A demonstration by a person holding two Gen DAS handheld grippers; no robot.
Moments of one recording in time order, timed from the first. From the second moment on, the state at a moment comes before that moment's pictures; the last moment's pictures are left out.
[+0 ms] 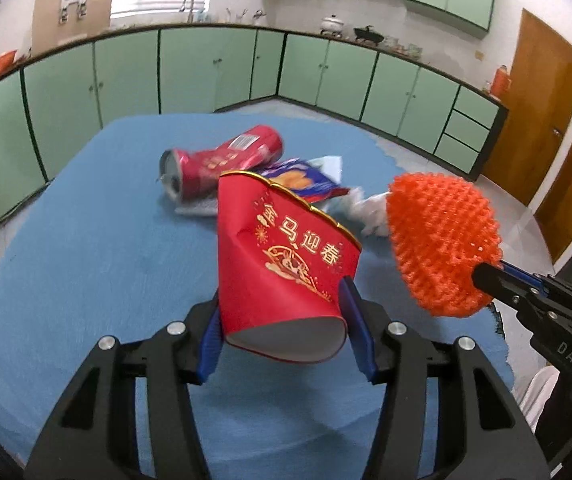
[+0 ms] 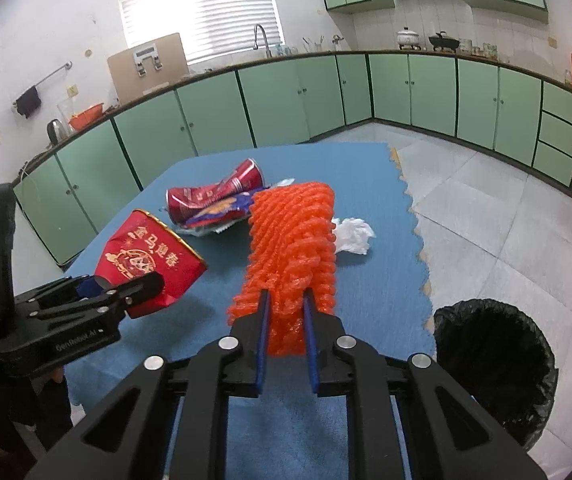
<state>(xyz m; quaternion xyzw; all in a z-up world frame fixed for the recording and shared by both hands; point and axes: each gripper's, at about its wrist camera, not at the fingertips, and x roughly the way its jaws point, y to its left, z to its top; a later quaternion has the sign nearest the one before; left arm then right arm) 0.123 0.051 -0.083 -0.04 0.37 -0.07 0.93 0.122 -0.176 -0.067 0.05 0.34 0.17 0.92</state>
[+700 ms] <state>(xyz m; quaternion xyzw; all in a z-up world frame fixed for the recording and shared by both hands) 0.128 -0.084 -0.052 0.02 0.32 -0.22 0.92 0.081 -0.298 -0.041 0.09 0.29 0.03 0.95</state>
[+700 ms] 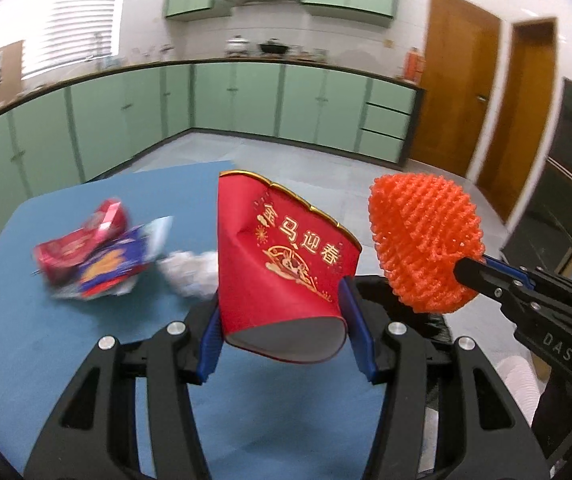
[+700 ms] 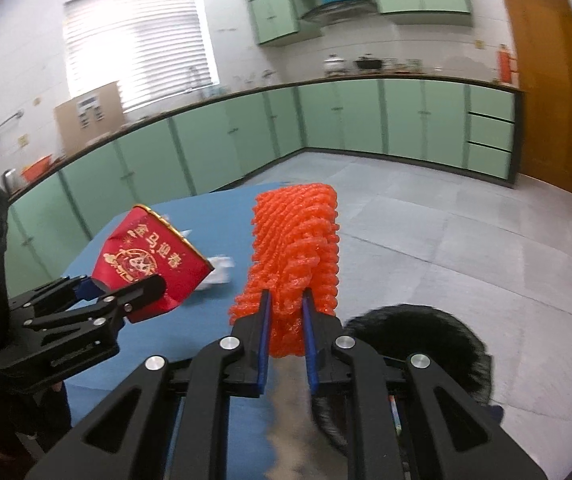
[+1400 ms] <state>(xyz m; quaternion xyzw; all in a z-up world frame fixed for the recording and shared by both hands) 0.165 -0.251 -0.126 0.09 0.38 -0.33 0.86 0.093 -0.428 -0.120 0.15 0.36 -0.10 0.92</state>
